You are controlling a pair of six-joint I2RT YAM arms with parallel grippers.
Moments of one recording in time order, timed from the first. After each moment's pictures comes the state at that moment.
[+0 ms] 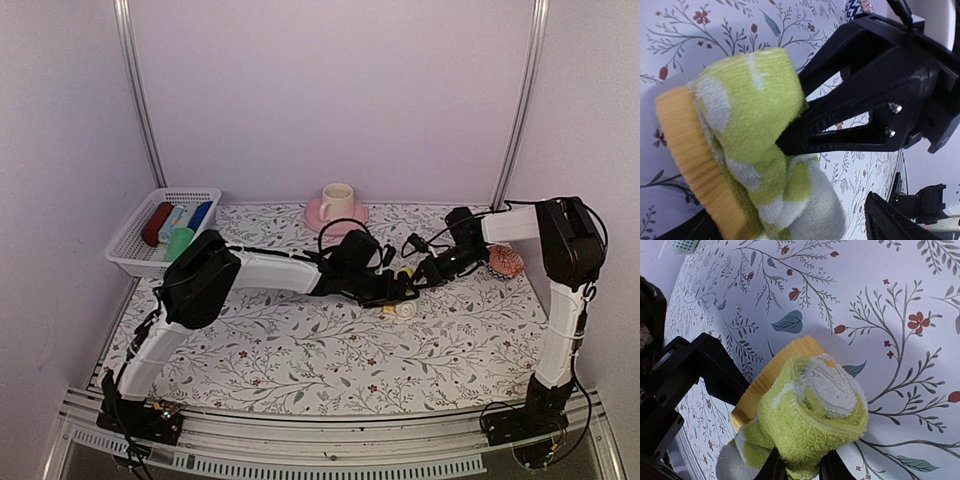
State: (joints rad) left arm -0.95 2.48 1.83 0.02 0.39 -0.79; right arm 0.24 2.03 1.29 -0.55 -0.74 -0.21
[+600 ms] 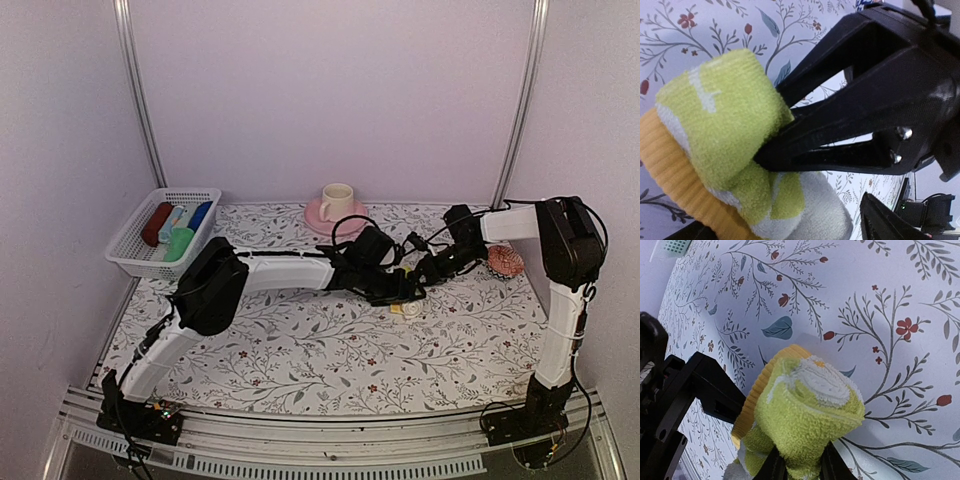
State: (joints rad) left arm -0.98 2.59 2.09 -0.21 0.33 -0.77; right arm 0.26 2.03 1.30 -0.55 -0.69 -0.19
